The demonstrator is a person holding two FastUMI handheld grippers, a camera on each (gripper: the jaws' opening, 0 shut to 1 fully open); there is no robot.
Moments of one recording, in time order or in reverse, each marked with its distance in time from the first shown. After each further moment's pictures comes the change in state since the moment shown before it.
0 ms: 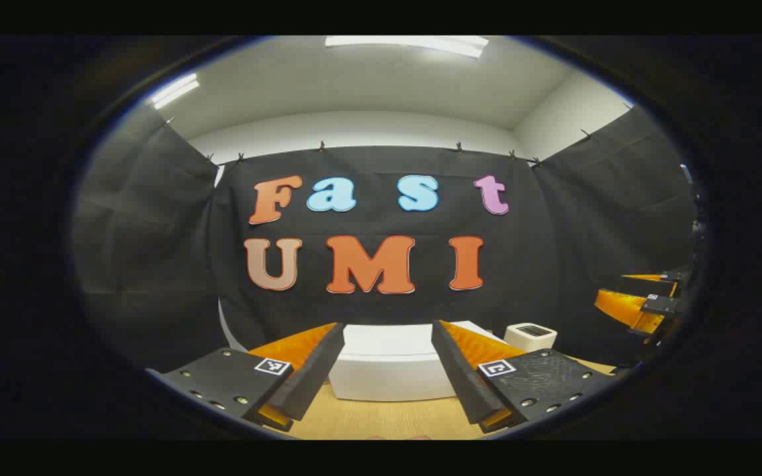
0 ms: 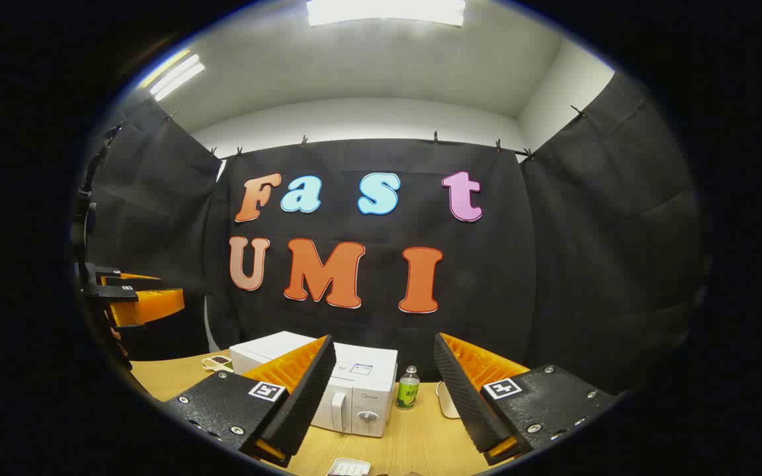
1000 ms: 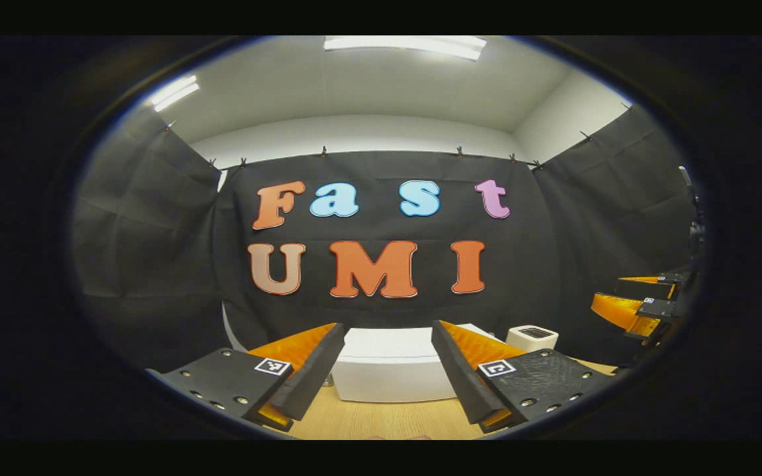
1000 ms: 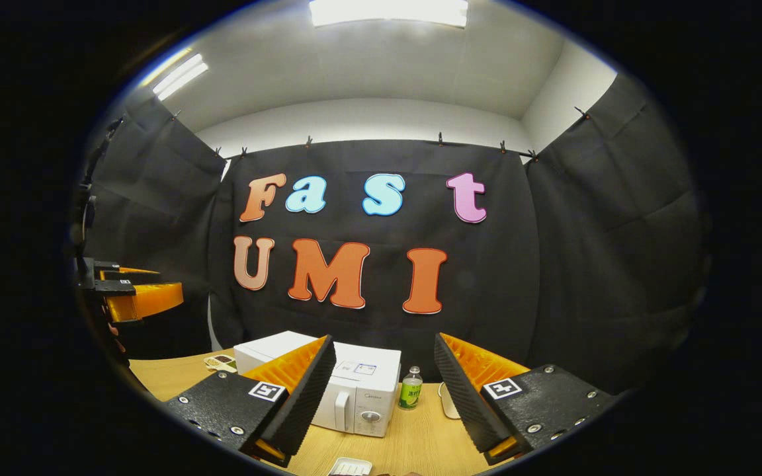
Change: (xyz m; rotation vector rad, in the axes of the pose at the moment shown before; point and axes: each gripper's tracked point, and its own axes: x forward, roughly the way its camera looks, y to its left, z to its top) left arm -0.008 0.002 0.004 0.005 -0.015 0.008; right arm -0.002 0.004 -0.001 -0.010 0.002 0.015
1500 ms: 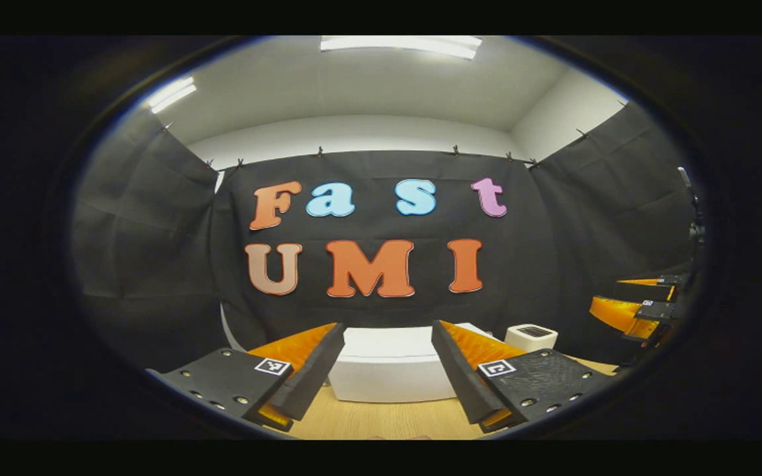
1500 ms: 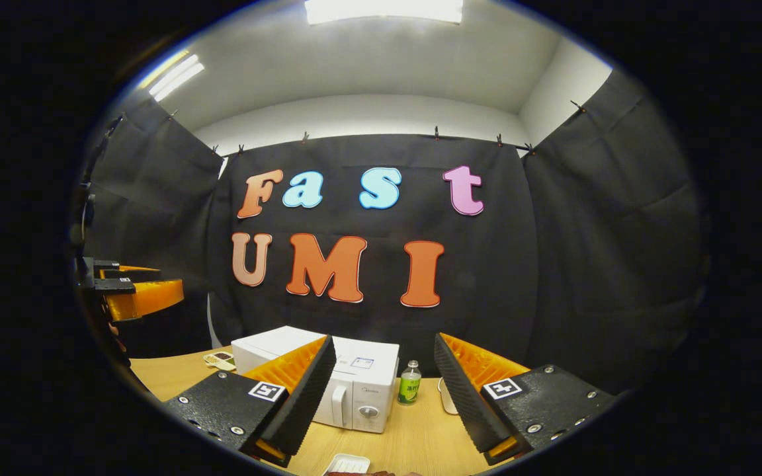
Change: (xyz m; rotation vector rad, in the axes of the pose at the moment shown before) left arm 0.003 -0.013 -0.006 0.011 -0.003 -0.006; right arm -0.002 -0.010 -0.015 0.018 0.022 -0.007
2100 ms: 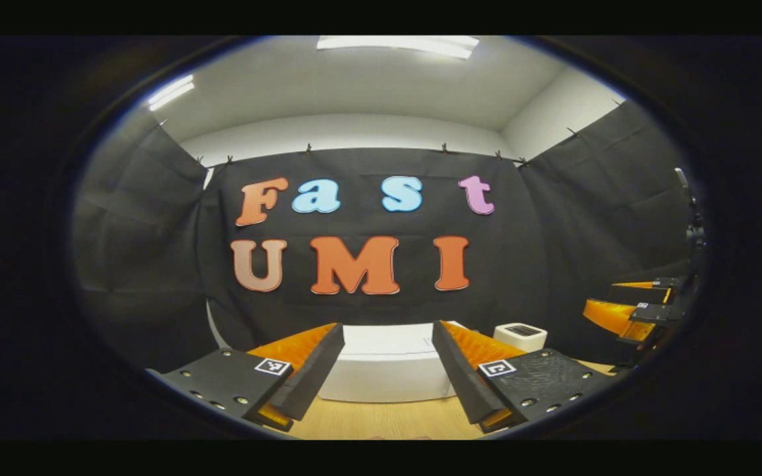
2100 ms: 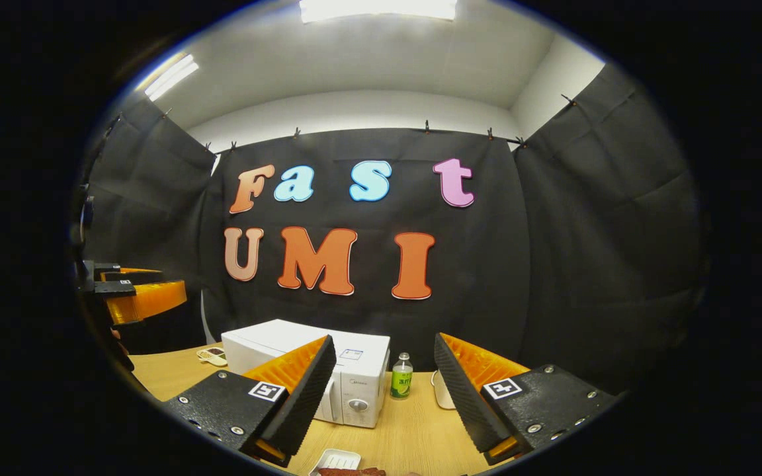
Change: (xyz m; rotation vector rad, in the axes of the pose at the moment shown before) left arm 0.010 -0.036 -0.025 -0.025 0.002 -0.055; right arm -0.002 -0.022 -0.027 0.007 0.020 -0.031
